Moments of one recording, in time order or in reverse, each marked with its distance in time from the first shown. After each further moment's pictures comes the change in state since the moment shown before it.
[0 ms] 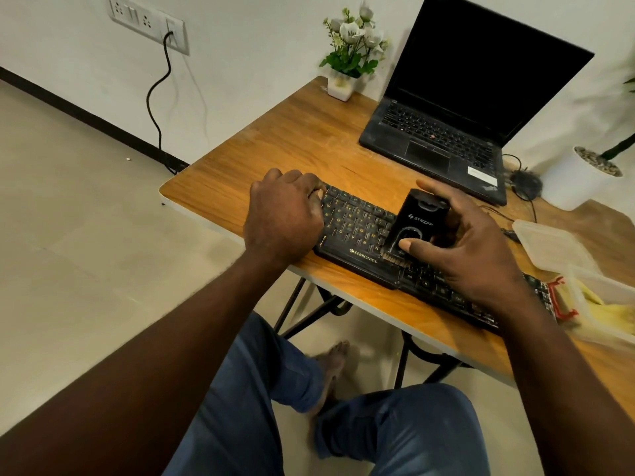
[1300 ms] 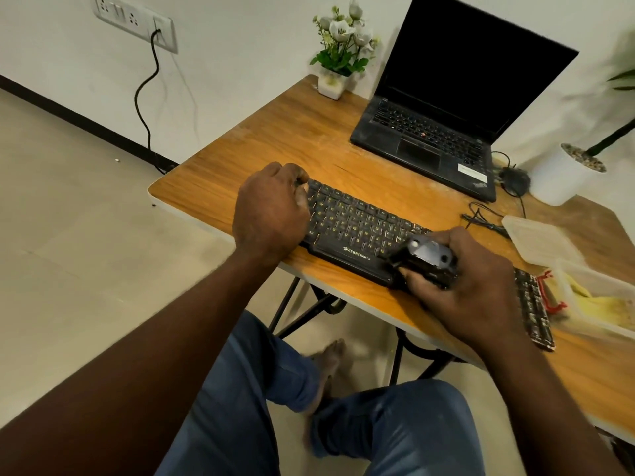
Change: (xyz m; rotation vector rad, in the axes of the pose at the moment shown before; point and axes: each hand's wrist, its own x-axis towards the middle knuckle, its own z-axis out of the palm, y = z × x) left_hand 0.002 0.002 -0.003 -0.117 0.096 -0.105; right_hand -0.047 0.008 0.011 -0.449 0.195 -0.184
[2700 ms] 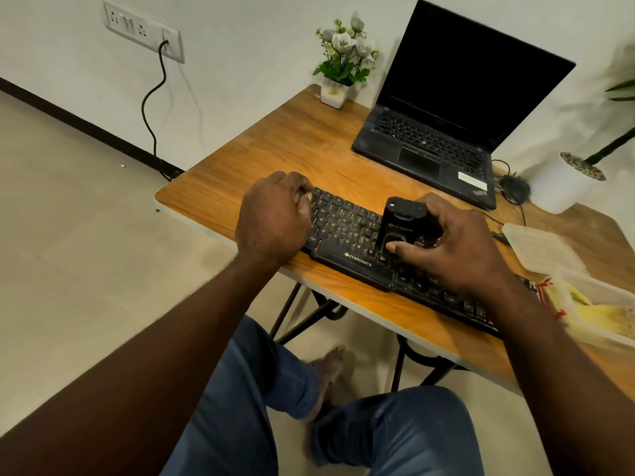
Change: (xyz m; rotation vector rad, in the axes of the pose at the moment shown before) left_hand 0.000 0.001 -0.002 -0.023 -0.022 0.008; right_hand 0.062 0.010 -0.002 0.160 -0.222 -0.030
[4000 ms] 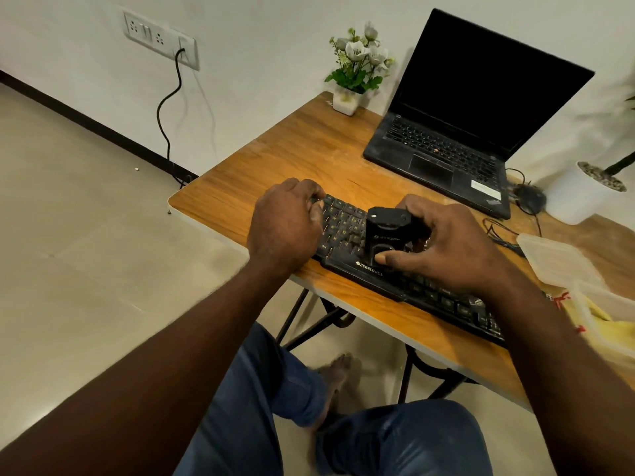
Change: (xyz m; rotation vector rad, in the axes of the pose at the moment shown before) left_hand 0.001 0.001 0.001 0.023 -0.022 -0.002; right_hand 0.025 -0.021 0.005 -0.018 -0.148 -0.065
